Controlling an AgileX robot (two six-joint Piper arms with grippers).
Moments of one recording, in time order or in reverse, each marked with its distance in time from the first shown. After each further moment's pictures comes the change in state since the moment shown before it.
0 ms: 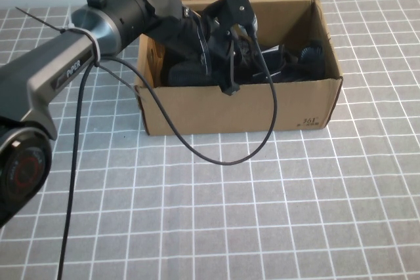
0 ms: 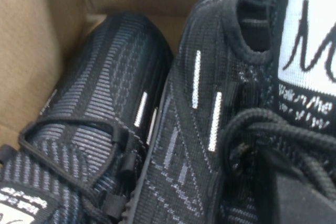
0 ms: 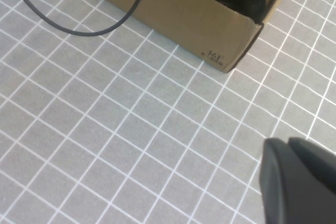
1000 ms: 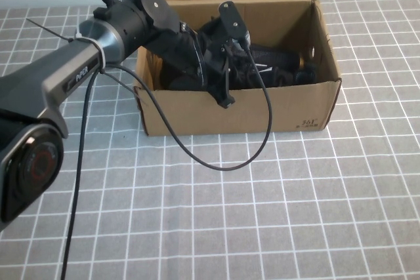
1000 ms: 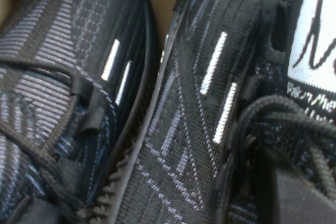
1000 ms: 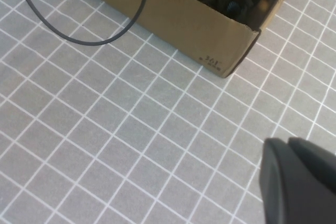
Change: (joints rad) right arm 0.000 0.000 0.002 0.002 -0.011 -0.023; left arm 0.029 0.080 -0.020 -0.018 0.078 -0.036
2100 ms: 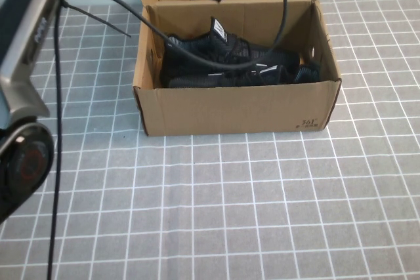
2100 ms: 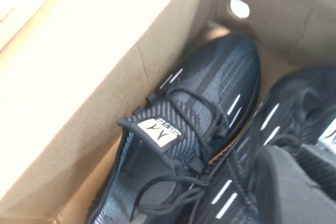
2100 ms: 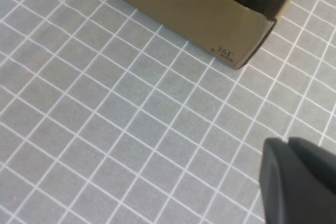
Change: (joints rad) right arm 0.000 0.038 0.002 0.020 -0.006 0.019; left arm 0.008 -0.028 -0.585 0.333 0.306 -0.679
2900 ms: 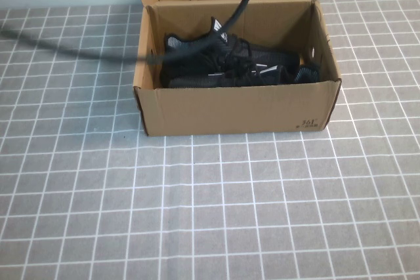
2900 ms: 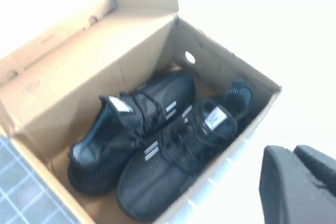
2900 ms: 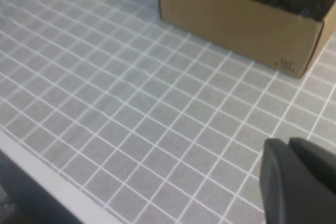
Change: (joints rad) right arm 0.000 -0.545 0.108 0.203 0.194 0.055; left arm 0.000 -0.674 0.539 0.002 -0.050 -0.180
